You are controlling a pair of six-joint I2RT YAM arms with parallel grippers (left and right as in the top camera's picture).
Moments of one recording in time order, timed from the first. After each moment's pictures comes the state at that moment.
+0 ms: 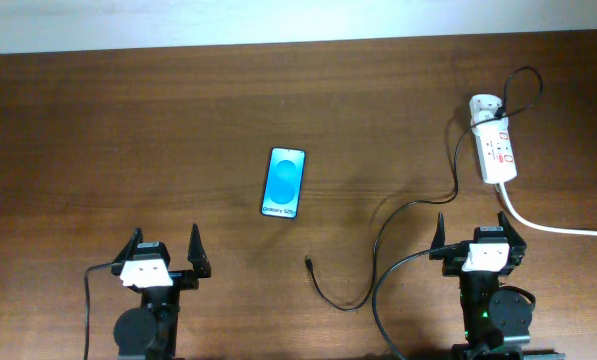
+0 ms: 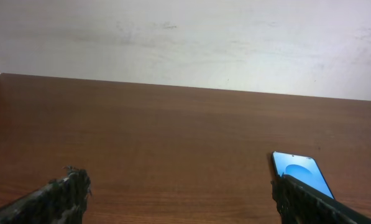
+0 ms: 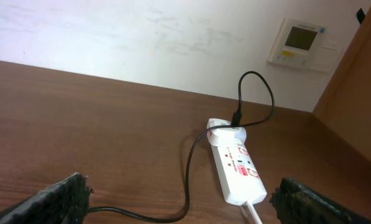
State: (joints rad) left arm -0.04 0.01 0.01 -0.08 -0.06 -0.07; right arm 0.01 0.01 0.01 -0.06 0.11 -0.19
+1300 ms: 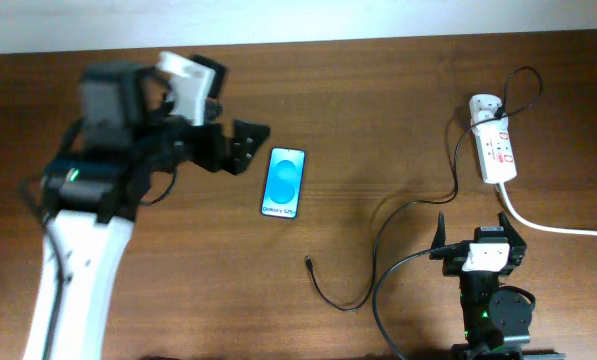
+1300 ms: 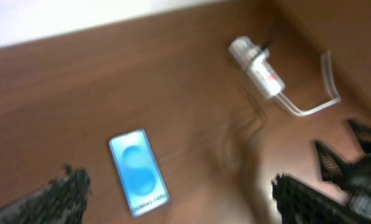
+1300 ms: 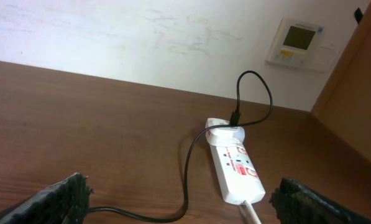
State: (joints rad) left arm -0.18 1.41 1.60 -0.93 0.52 0.07; right arm 0.01 0.01 0.01 -0.06 0.11 -0.19
